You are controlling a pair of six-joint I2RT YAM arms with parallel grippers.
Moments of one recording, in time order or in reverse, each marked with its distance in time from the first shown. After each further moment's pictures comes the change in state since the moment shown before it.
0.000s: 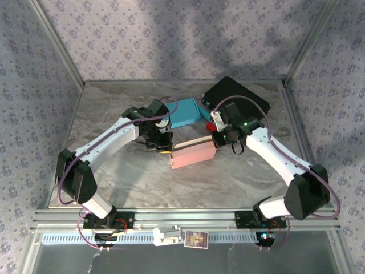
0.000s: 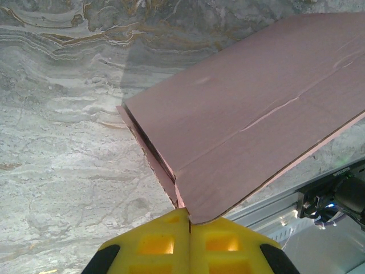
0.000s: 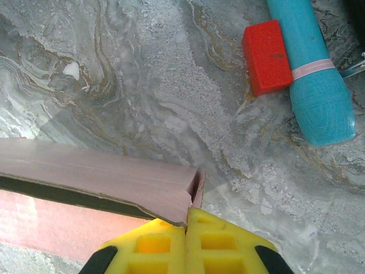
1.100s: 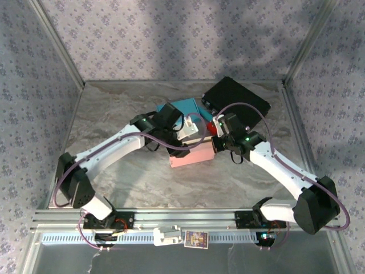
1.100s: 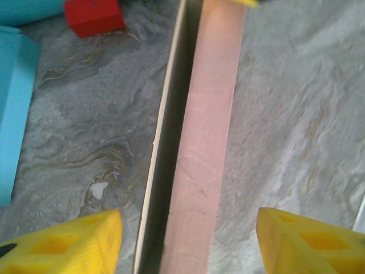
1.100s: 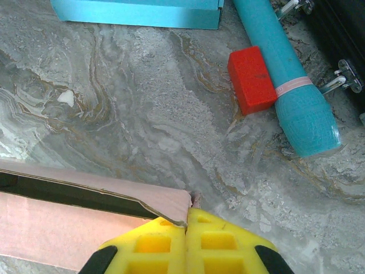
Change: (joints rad) left arm -0.161 -0.010 0.017 0.233 -0.137 0.932; right arm 0.061 -0.129 -0.183 0.208 0.108 0.074
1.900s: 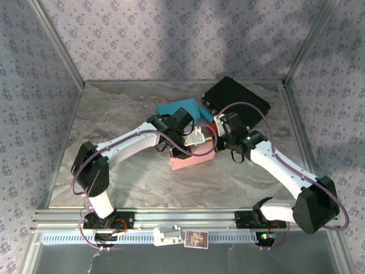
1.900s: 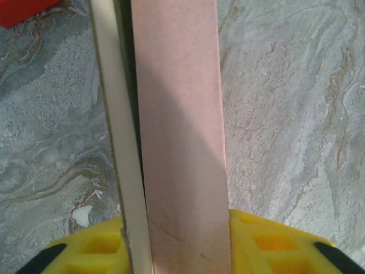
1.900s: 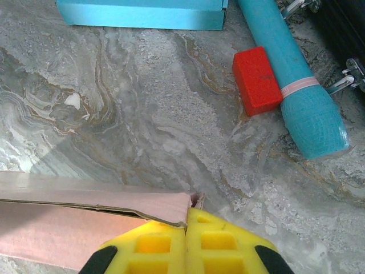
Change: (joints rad) left arm -0.035 0.150 0.029 -0.011 -0.011 0.143; right arm -0.026 0.004 0.000 0.007 -0.046 0.000
